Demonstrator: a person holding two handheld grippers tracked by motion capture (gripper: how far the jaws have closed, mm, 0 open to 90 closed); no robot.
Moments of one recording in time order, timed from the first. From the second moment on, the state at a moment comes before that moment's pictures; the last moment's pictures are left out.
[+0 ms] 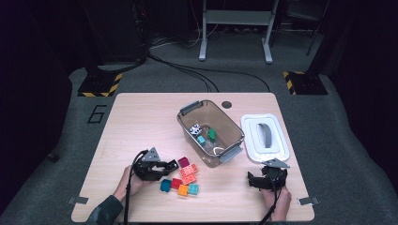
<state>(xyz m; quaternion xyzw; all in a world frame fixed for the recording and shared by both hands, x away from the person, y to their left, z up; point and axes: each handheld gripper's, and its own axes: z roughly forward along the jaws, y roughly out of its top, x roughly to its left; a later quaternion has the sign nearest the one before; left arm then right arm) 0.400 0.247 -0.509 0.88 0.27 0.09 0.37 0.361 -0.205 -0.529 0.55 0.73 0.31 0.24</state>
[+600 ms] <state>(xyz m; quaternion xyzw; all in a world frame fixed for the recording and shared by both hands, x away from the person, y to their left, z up) 0.405 0.273 -0.473 0.87 0.29 0.09 0.38 0.362 -0.205 -0.529 0.55 0.73 0.31 0.24</state>
